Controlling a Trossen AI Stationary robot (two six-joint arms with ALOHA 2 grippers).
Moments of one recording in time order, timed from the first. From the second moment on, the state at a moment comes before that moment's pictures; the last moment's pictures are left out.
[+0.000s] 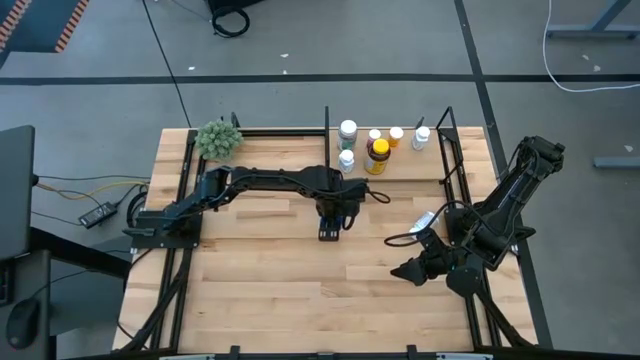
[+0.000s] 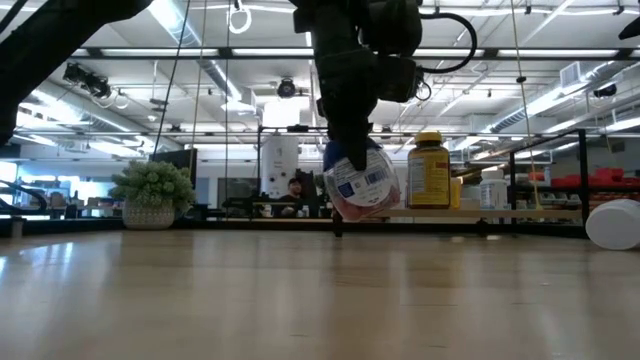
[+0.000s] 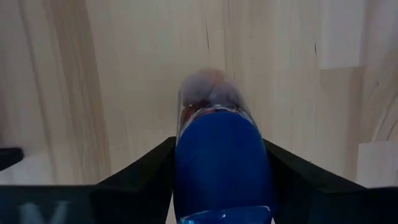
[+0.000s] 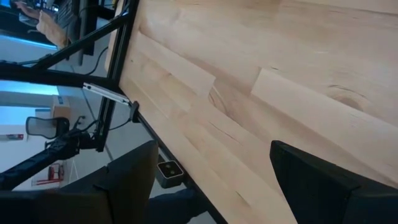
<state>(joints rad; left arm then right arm) 0.05 2.26 2.05 -1.13 0.11 0.12 0.89 1.14 0.83 -0.54 0.64 1.85</state>
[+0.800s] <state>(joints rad) 0.07 2.26 2.10 -1.25 0.11 0.12 0.86 1.14 0.83 -0.58 0.68 1.76</state>
